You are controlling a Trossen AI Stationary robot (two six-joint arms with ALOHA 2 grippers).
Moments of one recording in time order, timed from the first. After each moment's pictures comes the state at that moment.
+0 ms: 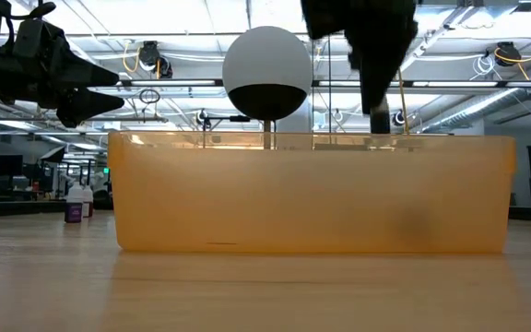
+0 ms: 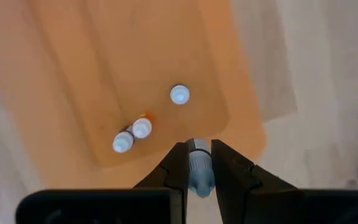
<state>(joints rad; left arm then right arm) -0.05 0.10 0.01 0.11 -0.34 -0.19 0.21 1.80 1.52 -1.15 0.09 0.49</state>
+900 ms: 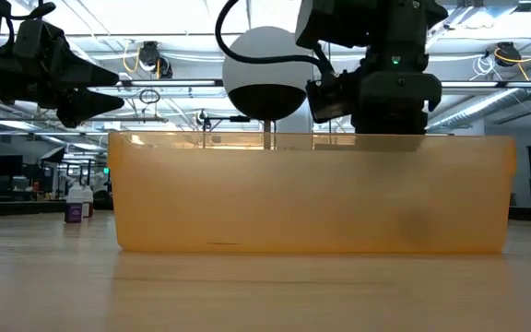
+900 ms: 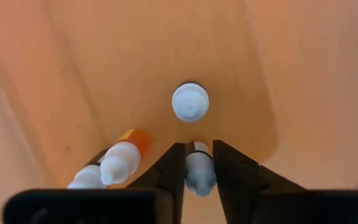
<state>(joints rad) -0.05 0.10 0.01 0.11 -0.34 -0.19 0.19 1.83 1.20 -0.75 0.00 0.51</state>
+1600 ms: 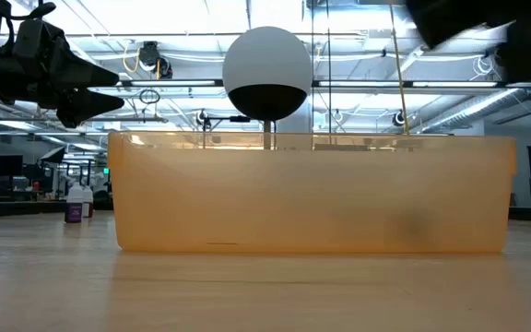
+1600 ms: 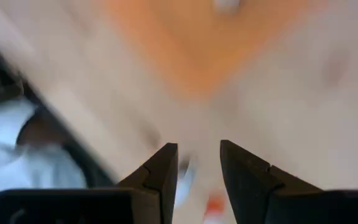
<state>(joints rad) -0.05 0.10 0.01 0.11 -0.34 -0.19 0.55 1.63 1.20 -0.87 -0.18 1.34</state>
